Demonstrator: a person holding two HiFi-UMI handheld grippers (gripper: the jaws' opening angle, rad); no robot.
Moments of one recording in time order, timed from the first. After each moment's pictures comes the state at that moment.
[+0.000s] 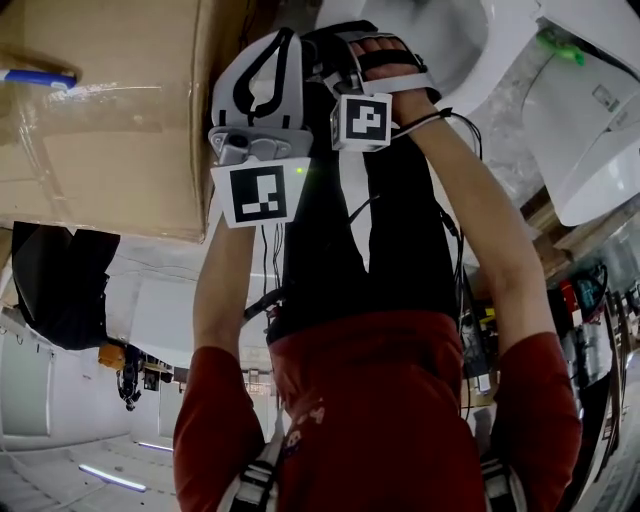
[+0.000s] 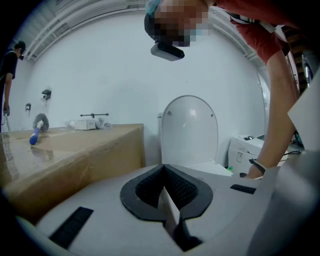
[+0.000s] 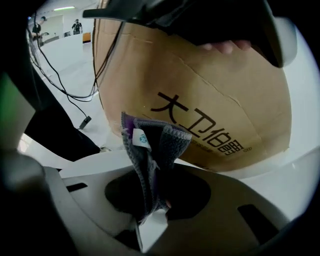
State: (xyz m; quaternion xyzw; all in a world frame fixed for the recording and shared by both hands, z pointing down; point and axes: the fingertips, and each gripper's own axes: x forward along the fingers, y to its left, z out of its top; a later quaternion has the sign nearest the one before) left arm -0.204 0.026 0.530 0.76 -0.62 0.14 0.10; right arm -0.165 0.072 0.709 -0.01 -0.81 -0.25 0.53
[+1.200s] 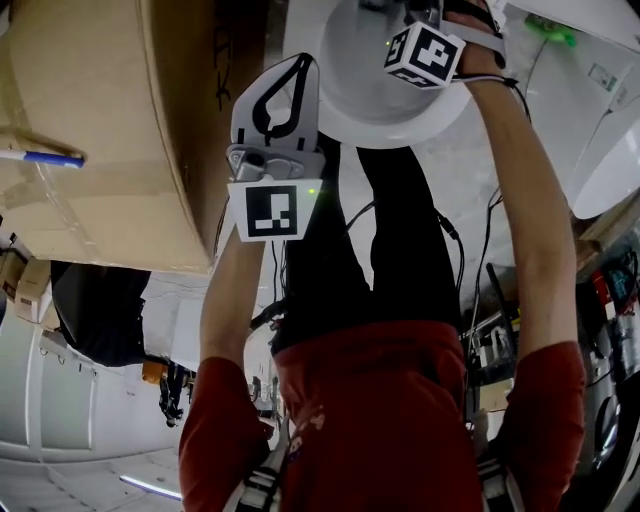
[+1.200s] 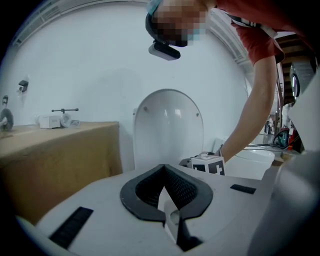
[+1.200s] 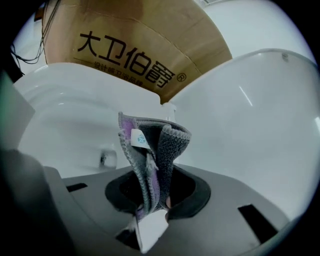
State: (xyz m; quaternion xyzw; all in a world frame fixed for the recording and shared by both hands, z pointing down) left arm -0.125 -0.027 0.530 0.82 -0.54 0.15 0.11; right arm -0.014 -0.164 0.694 0.22 -0.72 -0.27 0.60
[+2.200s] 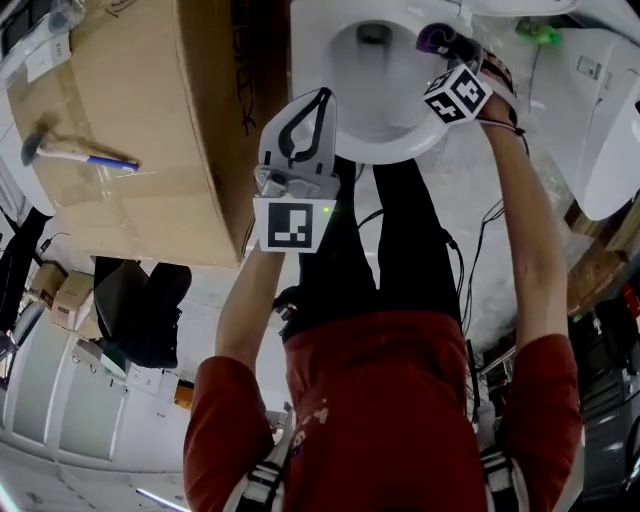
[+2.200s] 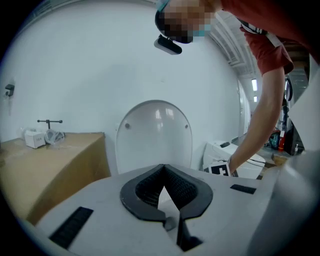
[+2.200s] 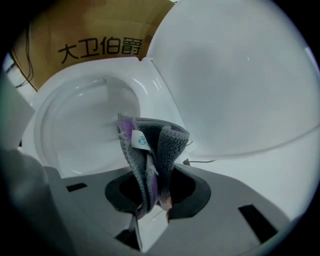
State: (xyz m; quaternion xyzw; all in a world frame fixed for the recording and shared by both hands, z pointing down) left arm -0.076 -0.040 0.462 0.84 -0.52 0.12 0.12; right arm 0.141 -0.125 0.692 0.31 -0.68 -0.04 0.67
